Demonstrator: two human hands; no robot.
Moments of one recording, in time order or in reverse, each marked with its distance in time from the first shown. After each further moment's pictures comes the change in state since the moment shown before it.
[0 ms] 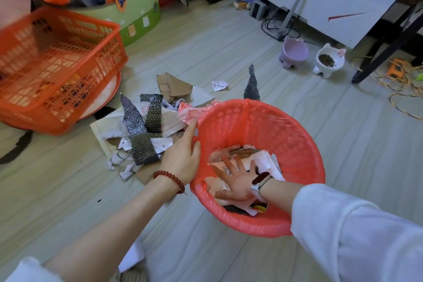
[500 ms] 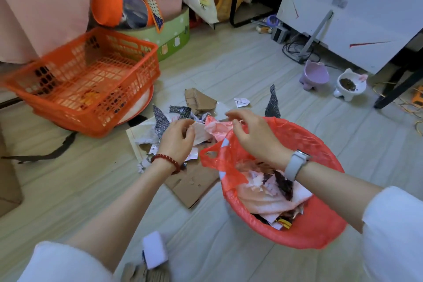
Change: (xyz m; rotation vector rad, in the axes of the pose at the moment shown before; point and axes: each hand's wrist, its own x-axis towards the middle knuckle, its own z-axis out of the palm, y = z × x) left_hand 0.019 -0.024 -0.078 -0.062 0.190 -0.094; right_hand -0.049 -0.066 -0.151 0.597 0.929 -0.308
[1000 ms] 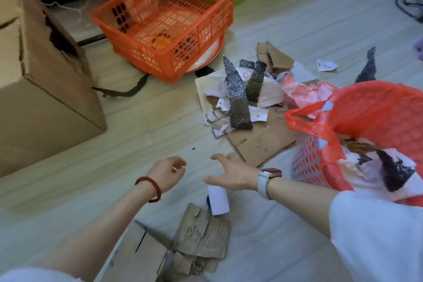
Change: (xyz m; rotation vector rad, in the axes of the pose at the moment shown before) left_hand -0.136 -0.202 -0.072 0.263 -0.418 -0.483; right_hand -0.064 -0.038 0.226 -0.137 -1.033 0.266
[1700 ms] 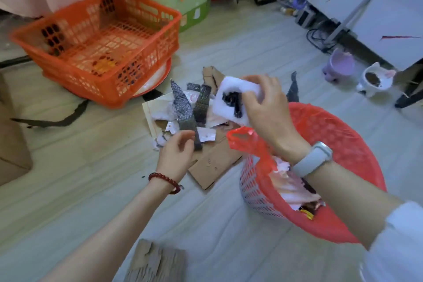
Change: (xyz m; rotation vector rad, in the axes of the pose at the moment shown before) left_hand 0.016 0.164 -0.002 -0.673 0.270 0.311; right_hand -0.127 0.000 -0.161 0.264 1.186 -0.157
